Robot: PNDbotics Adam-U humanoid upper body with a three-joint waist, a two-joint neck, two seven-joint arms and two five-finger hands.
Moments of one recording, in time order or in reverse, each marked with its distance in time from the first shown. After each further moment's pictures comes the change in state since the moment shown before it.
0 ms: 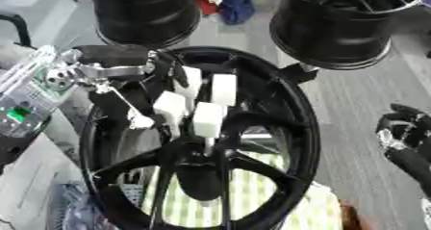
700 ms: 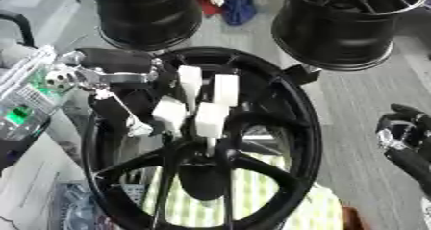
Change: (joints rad) left arm 0.011 0.005 -0.001 -0.057 0.009 0.005 -0.074; right arm 0.000 0.000 0.000 0.000 0.000 -0.001 0.002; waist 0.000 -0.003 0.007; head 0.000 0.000
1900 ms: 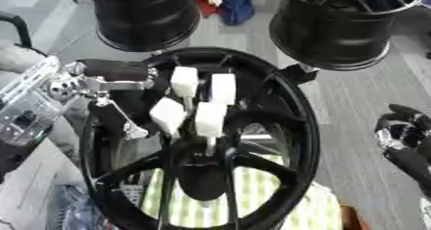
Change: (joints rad) left arm 0.018 -0.006 -0.018 0.071 0.019 0.026 0.066; right arm 0.000 0.000 0.000 0.005 0.000 0.000 0.000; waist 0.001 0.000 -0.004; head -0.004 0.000
